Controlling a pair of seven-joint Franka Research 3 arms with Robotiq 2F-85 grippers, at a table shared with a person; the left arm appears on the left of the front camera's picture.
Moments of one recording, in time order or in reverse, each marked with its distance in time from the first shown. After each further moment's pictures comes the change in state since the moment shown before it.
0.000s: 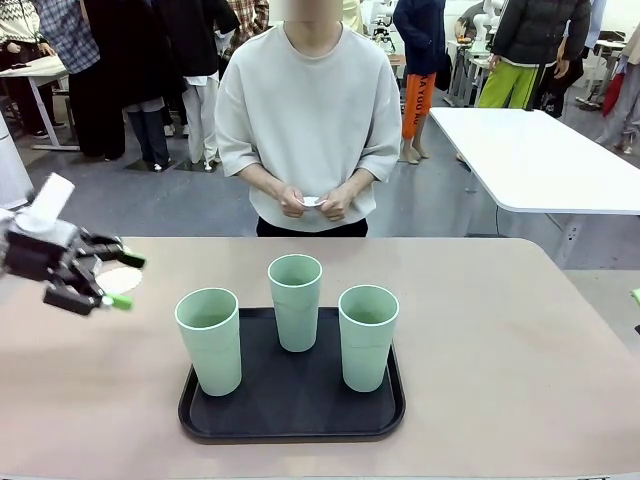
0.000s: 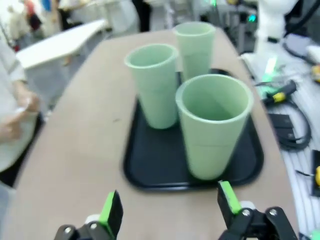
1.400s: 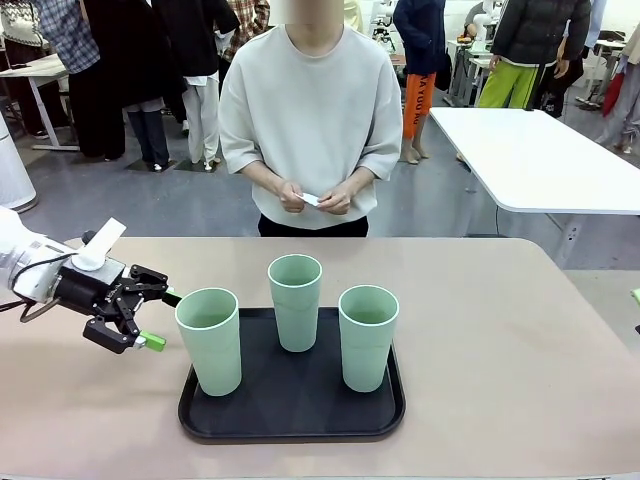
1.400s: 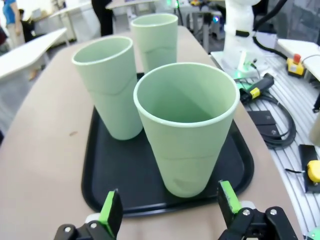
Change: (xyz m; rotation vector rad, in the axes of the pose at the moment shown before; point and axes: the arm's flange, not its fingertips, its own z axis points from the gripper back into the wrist) left arm -0.014 0.003 -0.053 -0.137 -0.037 -0.062; right arm 0.000 0.000 0.000 0.000 -0.001 -0.001
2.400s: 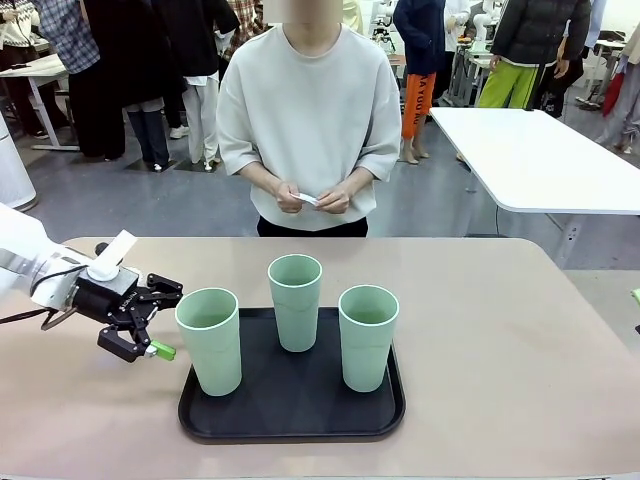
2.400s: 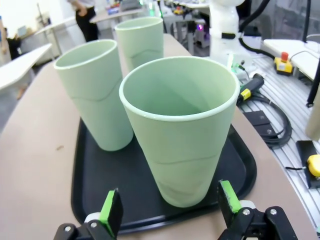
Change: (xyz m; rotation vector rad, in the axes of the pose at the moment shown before) left arm -0.017 0.011 -0.026 -0.081 -0.062 -0.062; right arm 0.000 0.000 0.000 0.000 0.000 0.000
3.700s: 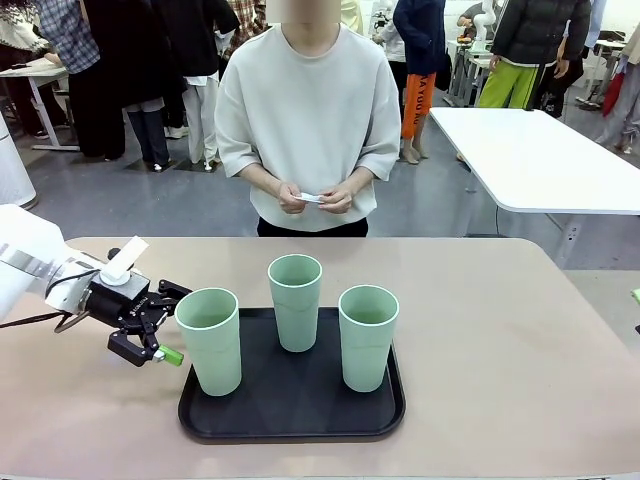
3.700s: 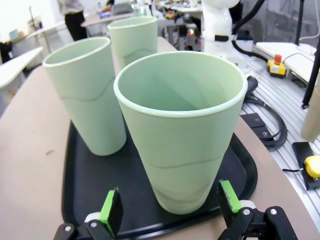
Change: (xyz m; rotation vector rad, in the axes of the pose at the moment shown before) left arm -0.008 0.007 -0.014 -0.049 -0.025 0.008; right arm 0.000 0.000 0.000 0.000 0.000 0.000
